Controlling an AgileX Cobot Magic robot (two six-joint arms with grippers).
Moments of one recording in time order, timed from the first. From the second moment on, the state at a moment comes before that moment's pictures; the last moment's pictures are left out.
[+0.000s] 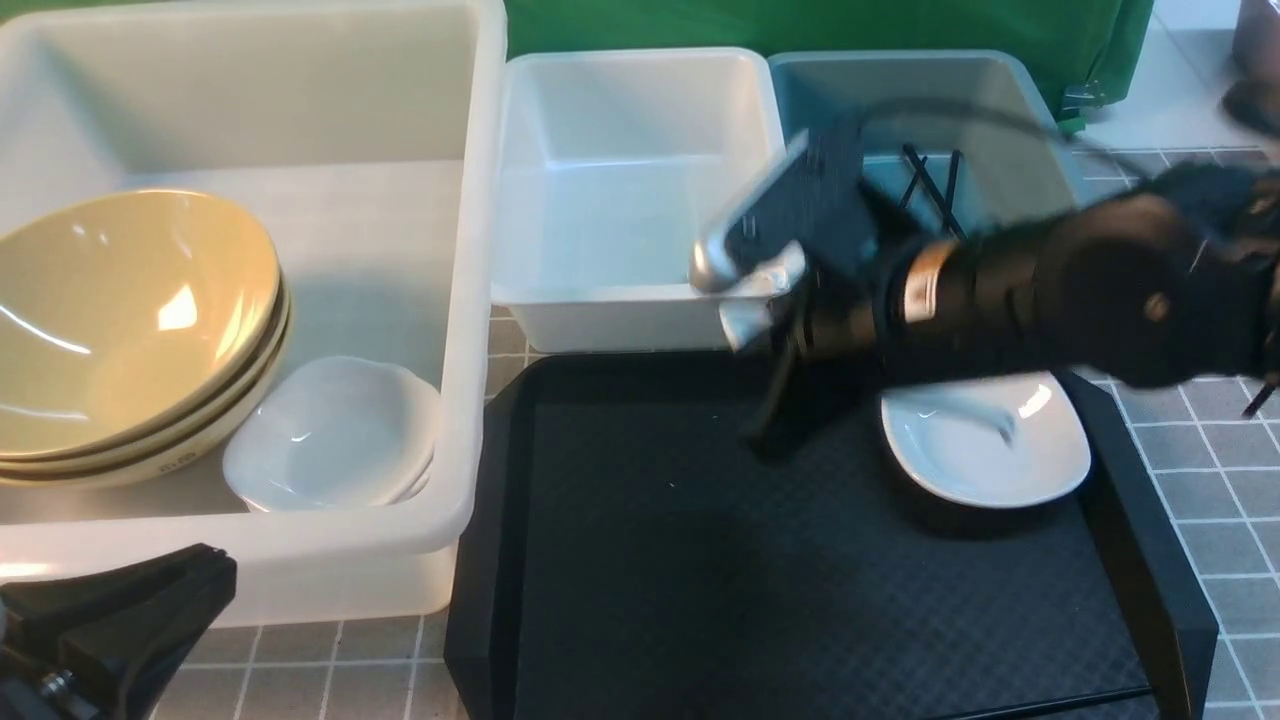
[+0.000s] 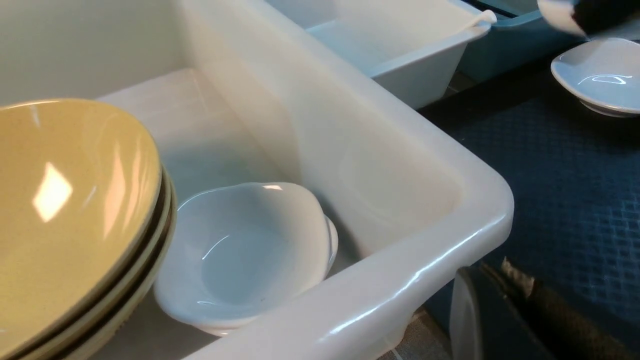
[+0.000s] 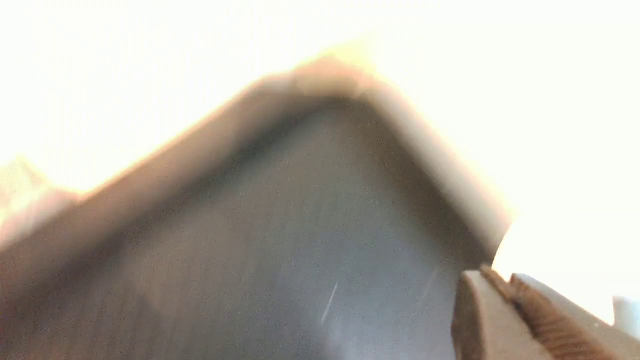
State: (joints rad) right arm 0.63 1.55 -1.15 0.14 0.33 -0.37; left arm -0.15 0.31 -0.33 -0.54 0.53 0.65
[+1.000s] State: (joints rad) right arm 0.59 1.70 -1.86 0.10 1.23 -0.38; left arm -0.15 0.31 -0.33 -0.55 0.53 0.64
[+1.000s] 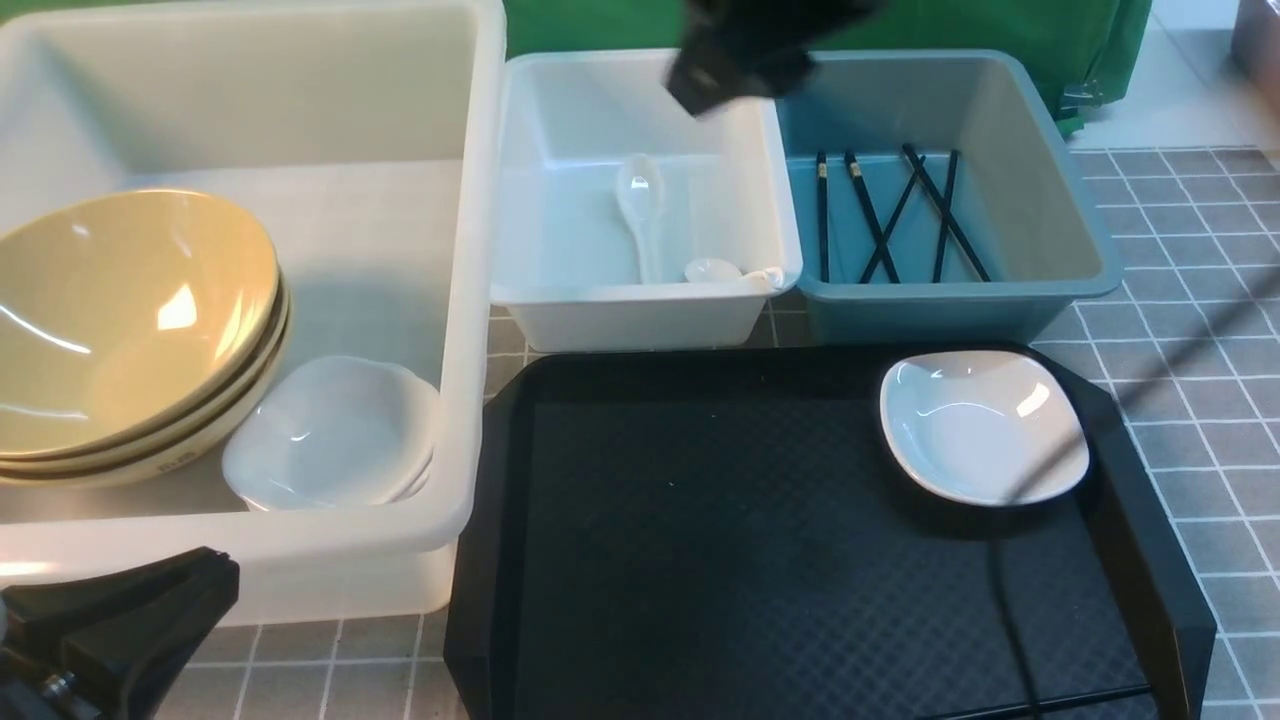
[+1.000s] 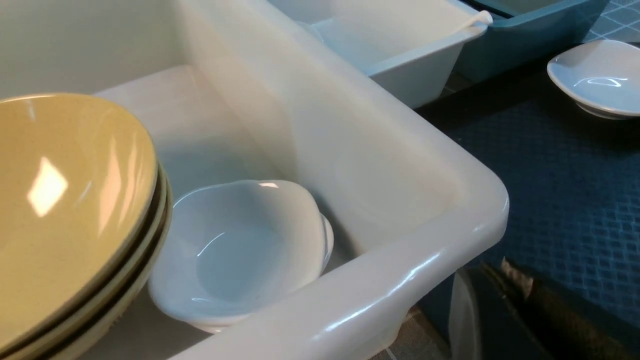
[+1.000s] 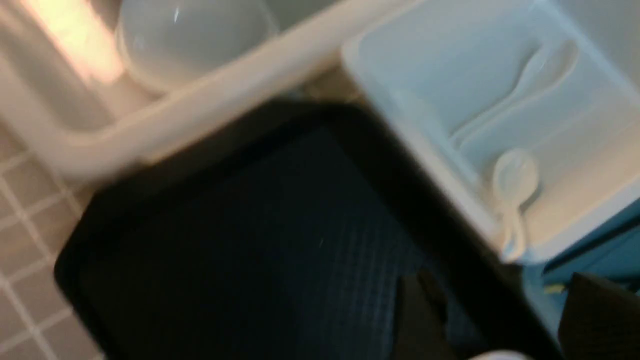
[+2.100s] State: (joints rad) right arm 0.62 1.71 -0.97 0.10 1.02 -0.75; left arm -0.15 0.31 -0.33 -0.56 0.52 0.64
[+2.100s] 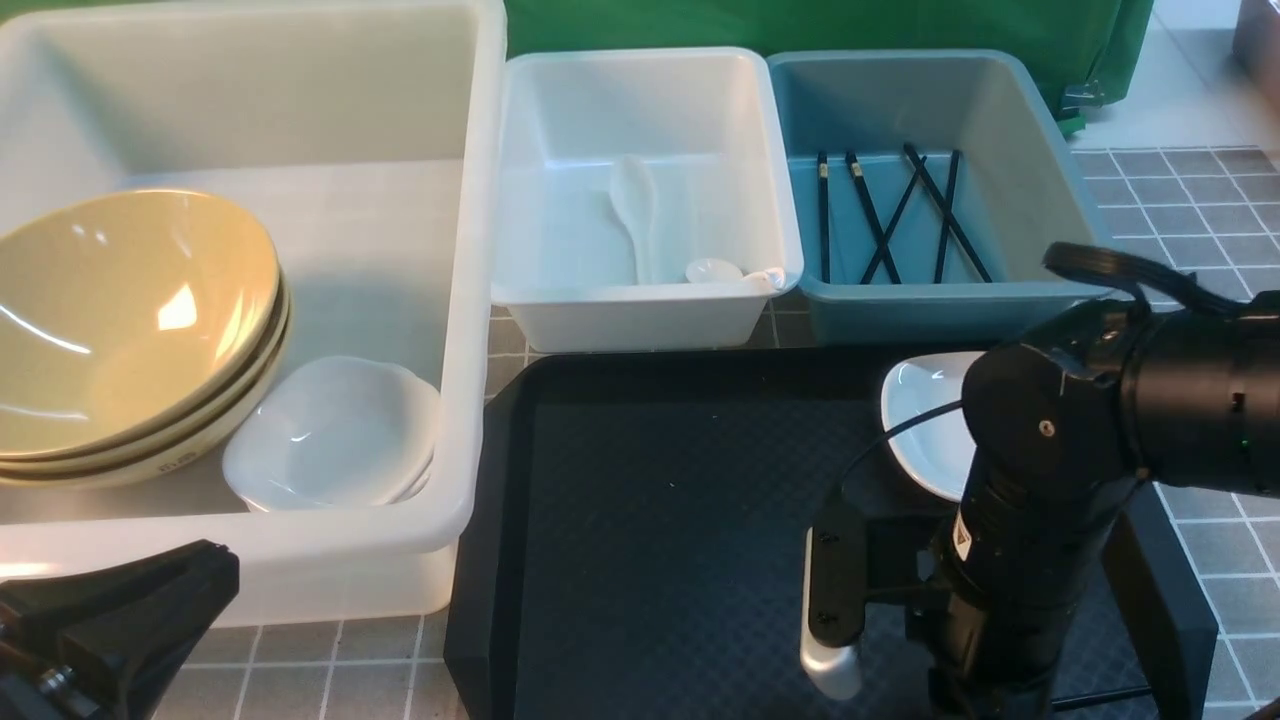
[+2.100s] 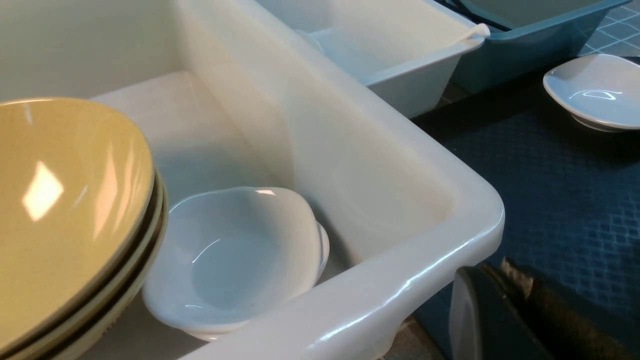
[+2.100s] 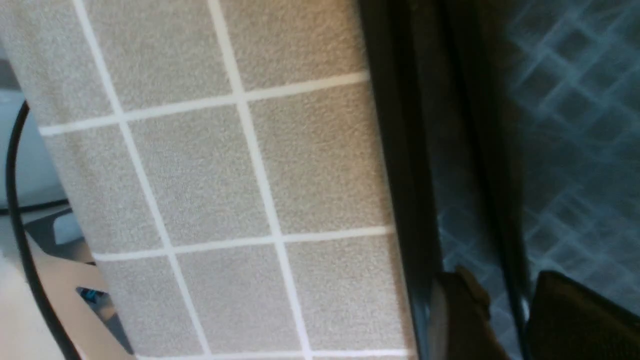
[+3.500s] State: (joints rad) right arm 0.26 1.78 -1.53 0.11 0.24 -0.29; left arm -0.15 0.31 -0.33 -0.56 0.52 0.64
